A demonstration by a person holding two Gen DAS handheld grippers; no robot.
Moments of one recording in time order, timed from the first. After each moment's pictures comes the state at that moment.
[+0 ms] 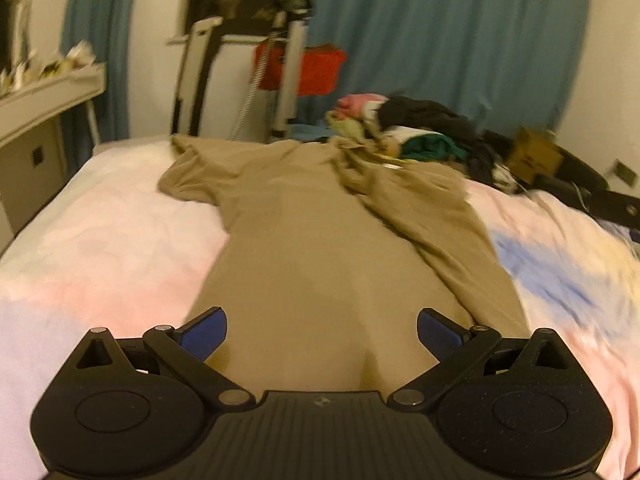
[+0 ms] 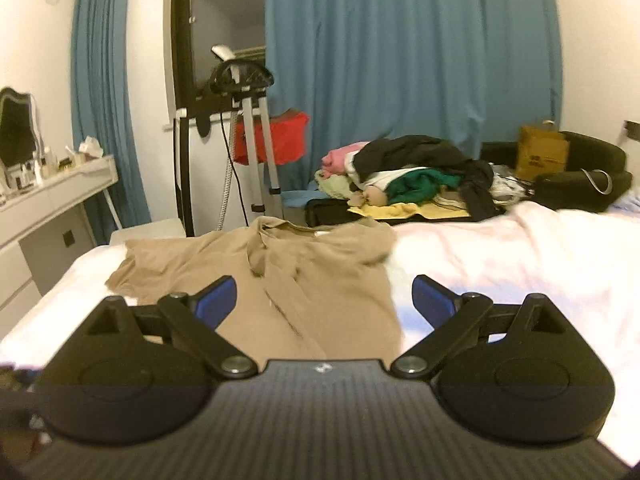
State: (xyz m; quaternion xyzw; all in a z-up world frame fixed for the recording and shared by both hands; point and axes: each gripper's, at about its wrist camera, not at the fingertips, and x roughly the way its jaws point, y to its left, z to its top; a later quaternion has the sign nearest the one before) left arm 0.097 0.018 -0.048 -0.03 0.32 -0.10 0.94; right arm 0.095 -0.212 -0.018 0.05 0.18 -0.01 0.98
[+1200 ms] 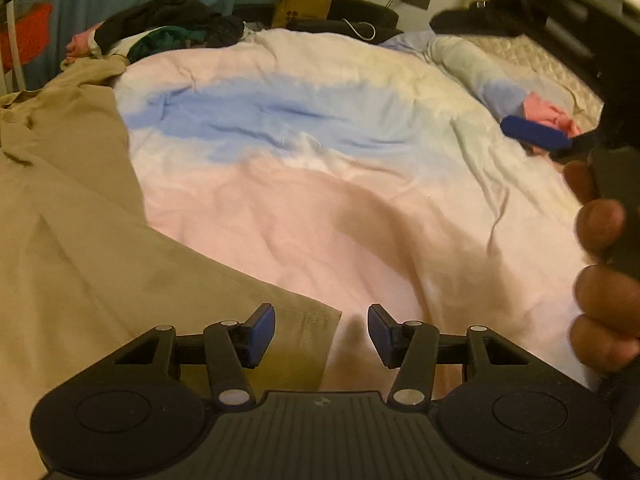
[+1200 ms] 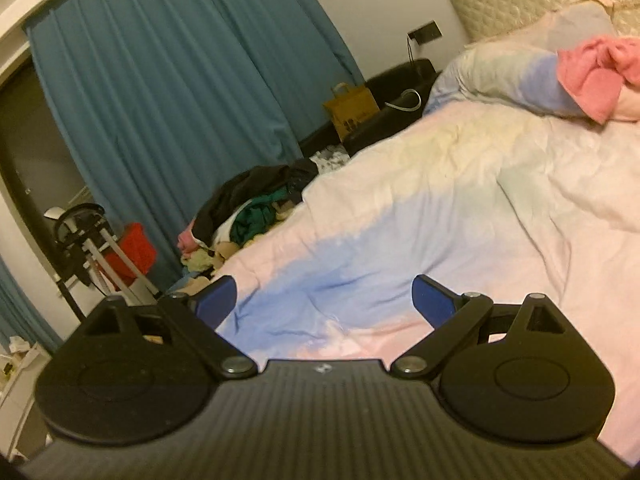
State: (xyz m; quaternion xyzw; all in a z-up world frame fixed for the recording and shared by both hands) left arm 0.020 -0.257 -0.137 0.10 0.41 -0.37 0.82; right arm -0.027 -0.419 -0.088 0.31 0.11 -0.21 0.92
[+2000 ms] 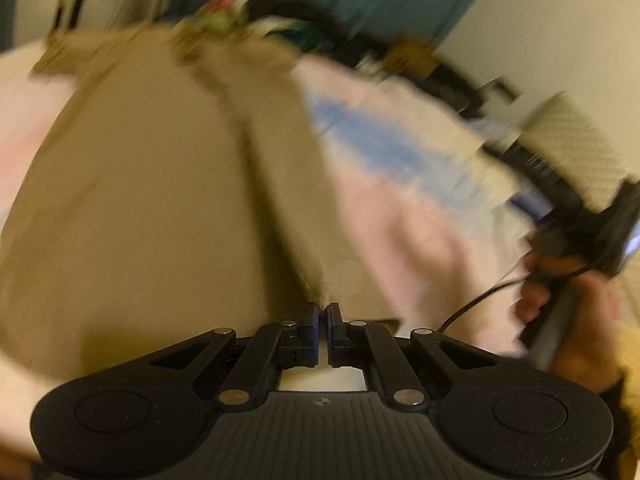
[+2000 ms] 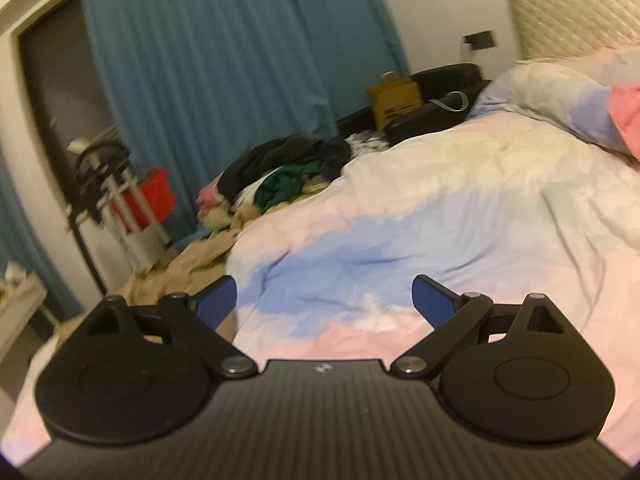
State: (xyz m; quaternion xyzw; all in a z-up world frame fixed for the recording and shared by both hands) left arm -0.016 -0.043 -0.080 -0.07 0.48 -0.26 0.83; right arm -0.002 -0.356 -0.075 0.21 0.16 -0.16 0.95
